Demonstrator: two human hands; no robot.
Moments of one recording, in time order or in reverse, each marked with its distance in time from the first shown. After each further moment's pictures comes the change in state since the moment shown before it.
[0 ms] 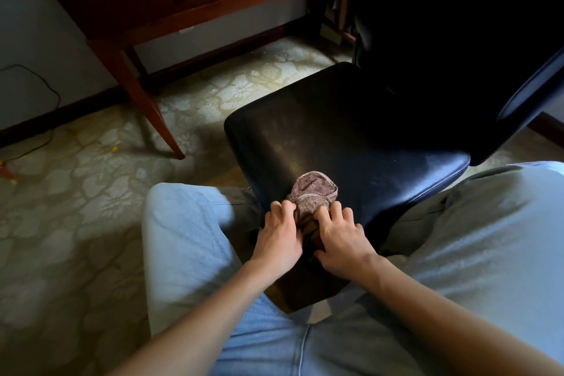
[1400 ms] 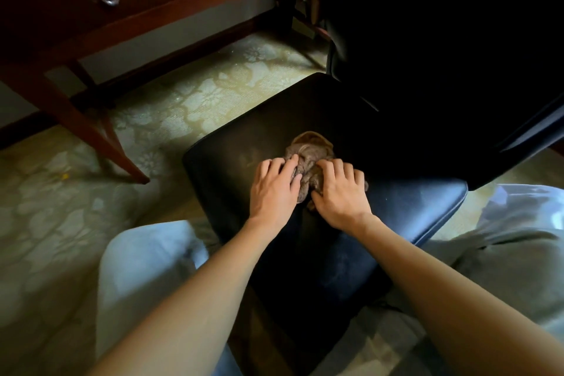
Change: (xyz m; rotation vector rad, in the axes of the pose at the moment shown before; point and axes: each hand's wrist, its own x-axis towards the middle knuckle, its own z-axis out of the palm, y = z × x) left_hand 0.214 0.028 -0.017 0.166 0.281 0.237; right_hand 0.178 0.089 -0.053 0.016 0.353 0.148
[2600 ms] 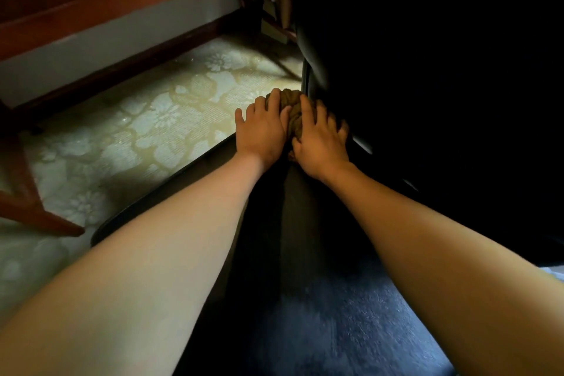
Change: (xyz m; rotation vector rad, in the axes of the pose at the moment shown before) left_hand 0.294 -0.002 0.077 0.061 -0.089 -0.052; right_hand 0.264 0.060 0.004 0.049 0.066 0.128
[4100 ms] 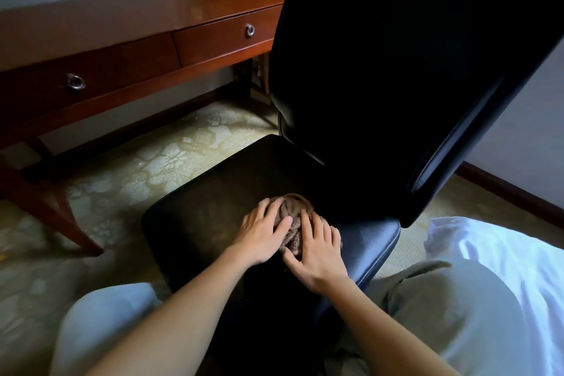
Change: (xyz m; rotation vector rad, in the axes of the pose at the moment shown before) left_hand -0.271 0.046 -0.067 -0.289 -0.349 0.108; right_hand -0.310 0.022 -0.036 0.108 -0.046 -0.007
